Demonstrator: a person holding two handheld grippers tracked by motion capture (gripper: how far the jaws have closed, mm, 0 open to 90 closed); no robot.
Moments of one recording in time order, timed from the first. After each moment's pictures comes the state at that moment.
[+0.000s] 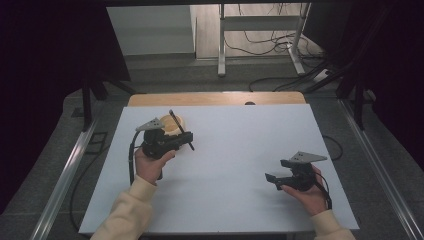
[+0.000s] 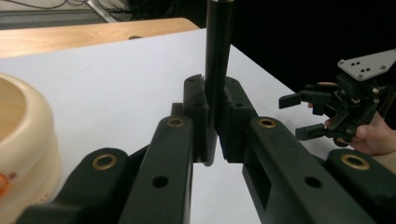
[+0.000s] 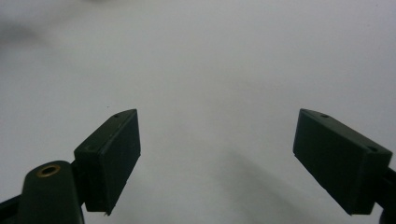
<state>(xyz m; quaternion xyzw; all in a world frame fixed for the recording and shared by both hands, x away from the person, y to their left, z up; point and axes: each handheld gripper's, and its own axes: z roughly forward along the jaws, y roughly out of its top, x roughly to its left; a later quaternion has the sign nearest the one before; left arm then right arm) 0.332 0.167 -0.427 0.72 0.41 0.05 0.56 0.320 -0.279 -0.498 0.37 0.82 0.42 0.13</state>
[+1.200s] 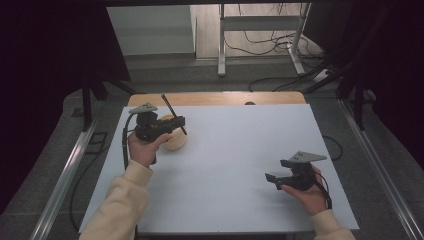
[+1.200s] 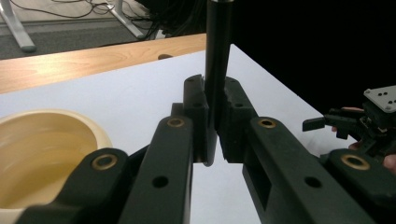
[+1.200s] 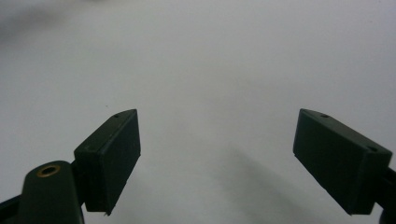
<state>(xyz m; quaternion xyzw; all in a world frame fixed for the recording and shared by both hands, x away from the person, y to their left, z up) 0.361 0.185 -0.405 0.71 0.43 0.08 0.54 0.321 -0.278 -0.500 0.37 0.82 0.42 0.12</state>
